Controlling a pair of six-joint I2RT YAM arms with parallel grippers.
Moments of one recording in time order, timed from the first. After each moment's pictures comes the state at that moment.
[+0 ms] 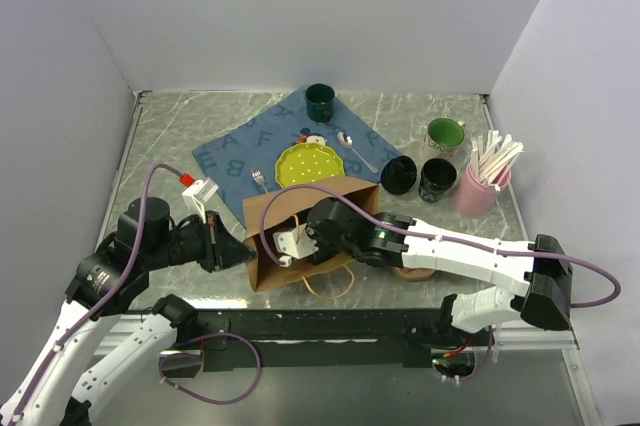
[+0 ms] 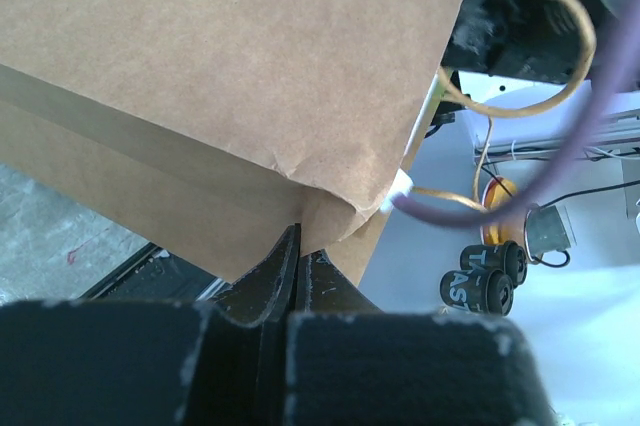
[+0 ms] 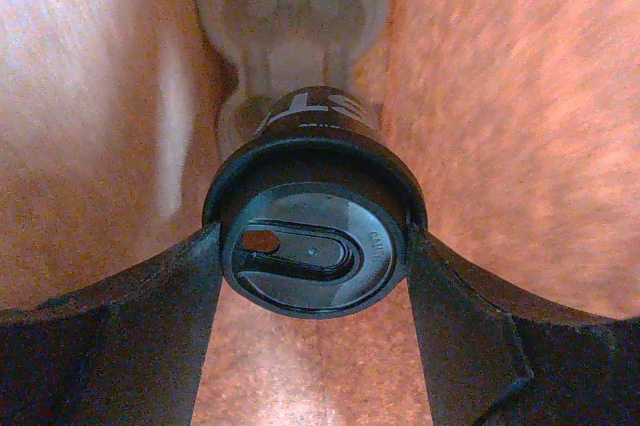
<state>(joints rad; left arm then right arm) -0.52 0.54 0.92 -0.85 0.54 -0.62 1.18 1.33 1.07 -0.55 0.34 -0.95</state>
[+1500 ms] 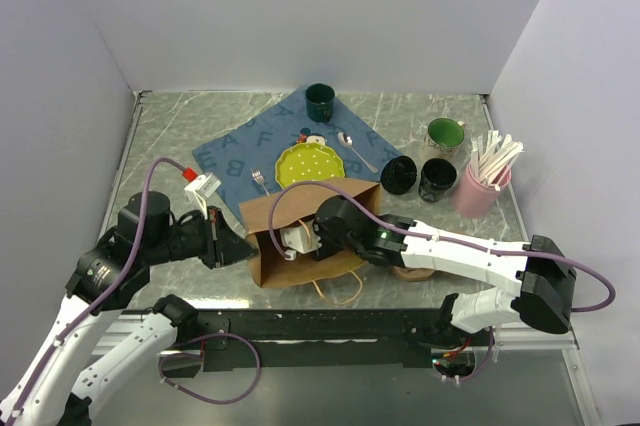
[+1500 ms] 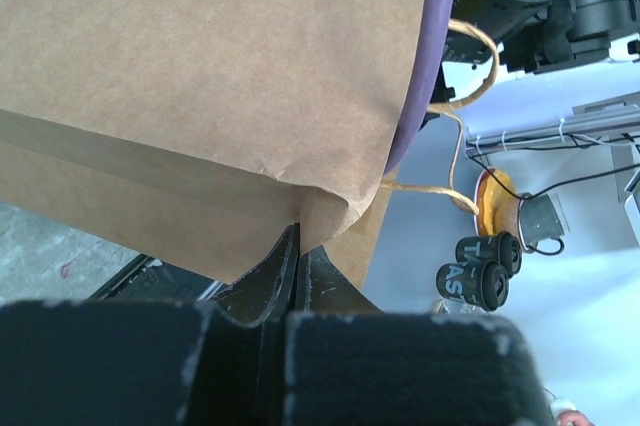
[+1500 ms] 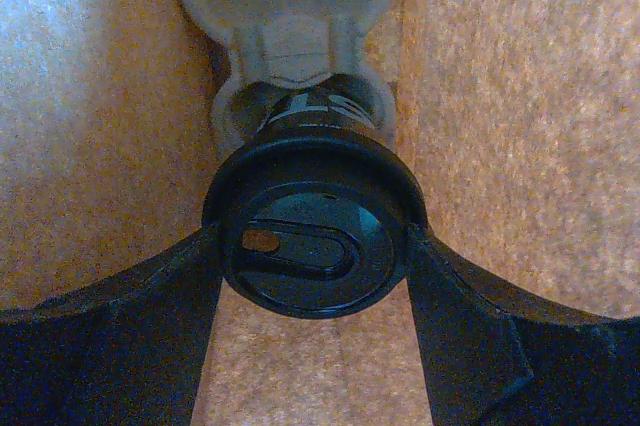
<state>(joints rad) -0.52 0.58 0.96 -0.83 0.58 -0.60 1.09 1.31 0.93 -0.38 0.28 -0.96</state>
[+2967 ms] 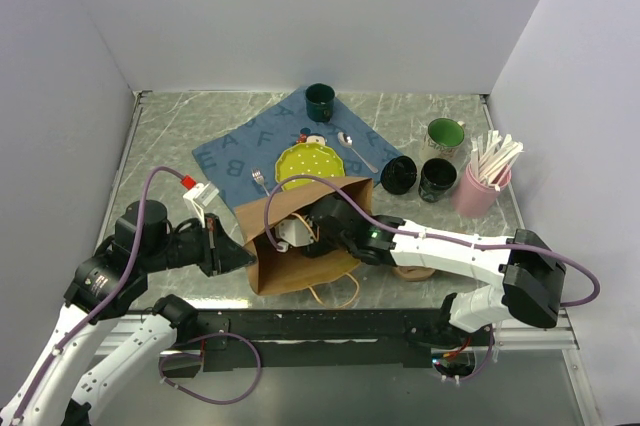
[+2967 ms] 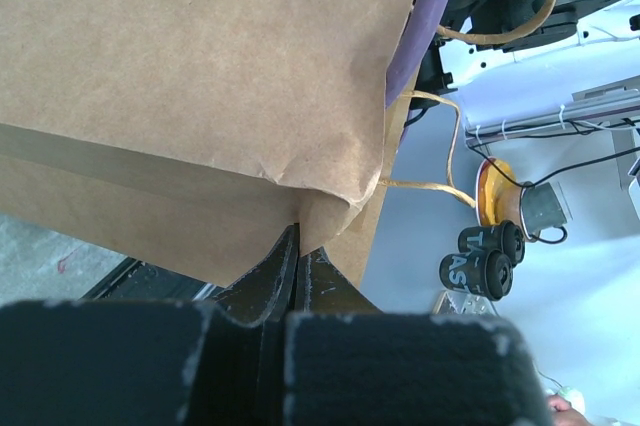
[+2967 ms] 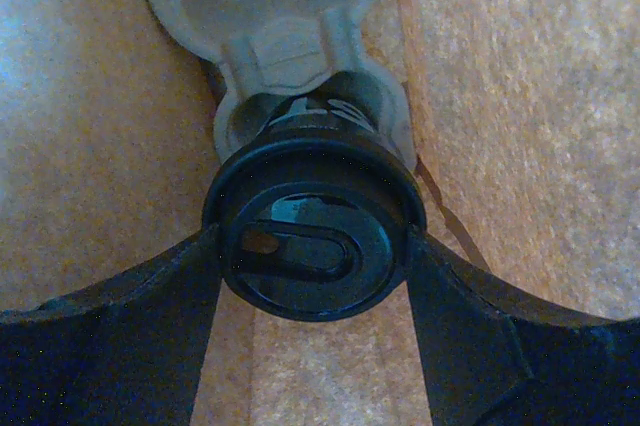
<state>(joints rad) -0.52 0.52 0.91 -0.84 0.60 -0.59 1.08 1.38 0.91 -0.25 0.26 -0.84</state>
